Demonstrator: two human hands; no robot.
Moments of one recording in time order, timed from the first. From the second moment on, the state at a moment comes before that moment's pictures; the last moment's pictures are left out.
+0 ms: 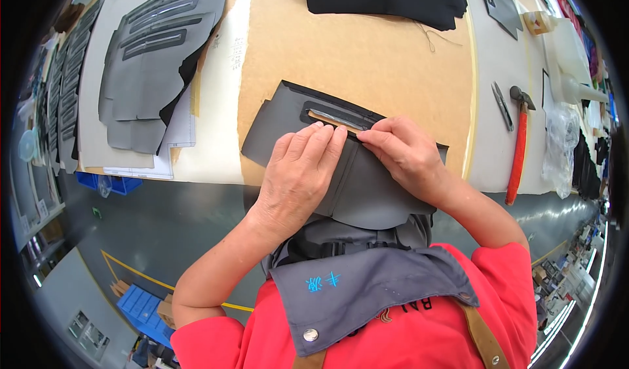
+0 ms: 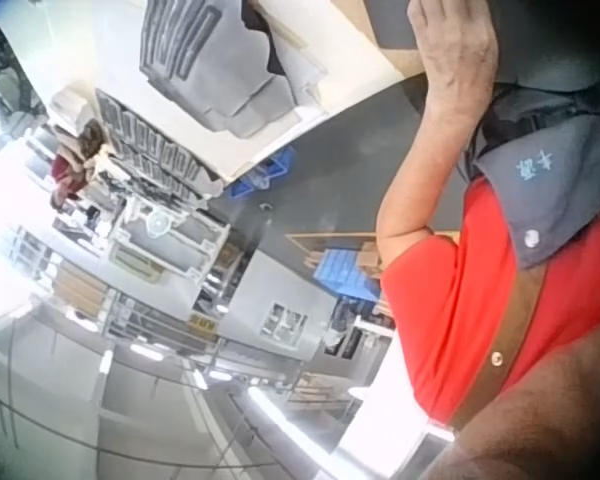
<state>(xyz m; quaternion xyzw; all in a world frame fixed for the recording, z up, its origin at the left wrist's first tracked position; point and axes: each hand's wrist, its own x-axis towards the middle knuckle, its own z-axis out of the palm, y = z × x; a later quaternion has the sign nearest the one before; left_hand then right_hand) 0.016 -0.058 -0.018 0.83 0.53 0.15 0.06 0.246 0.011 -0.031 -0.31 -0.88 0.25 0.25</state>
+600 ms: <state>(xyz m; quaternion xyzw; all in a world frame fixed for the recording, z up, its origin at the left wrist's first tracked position) 0.021 -0.062 -0.016 0.85 0.50 0.15 0.06 0.254 0.006 -0.026 -0.23 -0.93 0.12 0.24</state>
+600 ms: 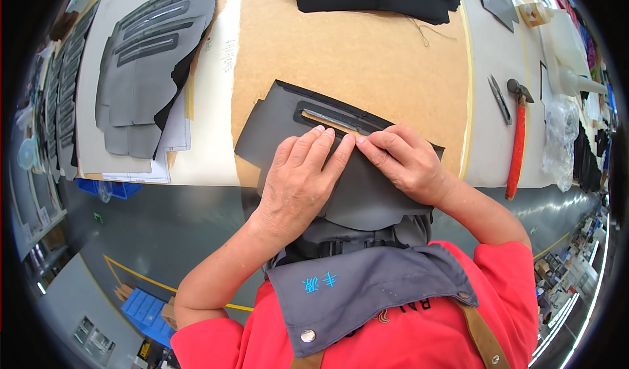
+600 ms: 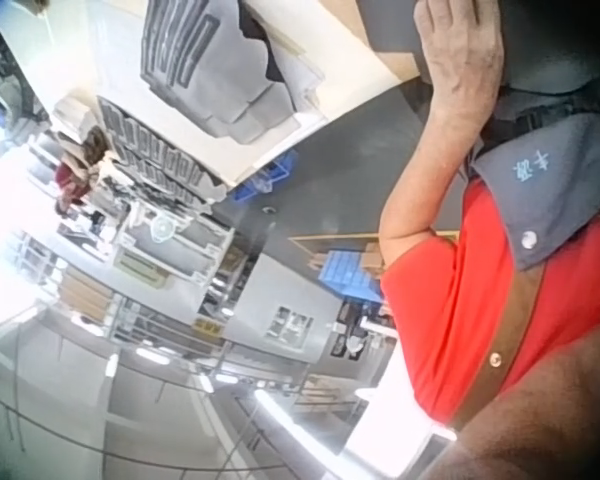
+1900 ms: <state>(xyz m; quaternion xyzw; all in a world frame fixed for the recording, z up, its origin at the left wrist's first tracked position) 0.039 -0.068 -0.019 0.84 0.53 0.12 0.01 0.273 0.006 -0.029 -0.32 -0.88 0.23 0.27</state>
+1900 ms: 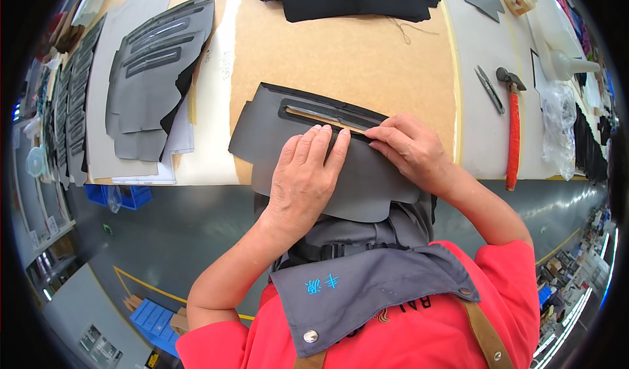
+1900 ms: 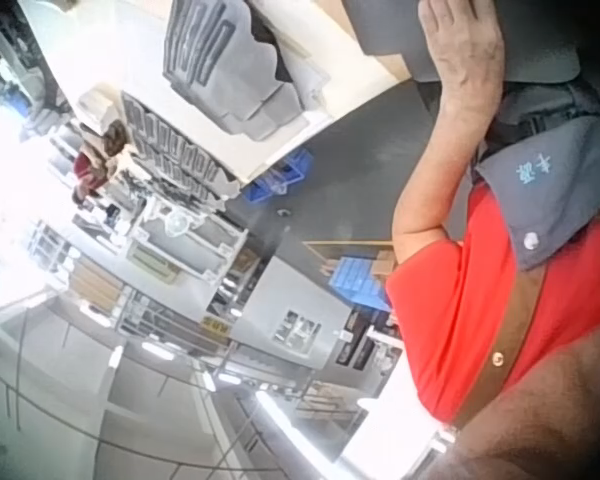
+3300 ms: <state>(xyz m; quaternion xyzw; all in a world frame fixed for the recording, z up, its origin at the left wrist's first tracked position) 0.077 -0.078 -0.016 0.84 0.53 0.13 0.09 0.304 -0.006 -0.033 -0.31 -0.89 0.15 0.28</state>
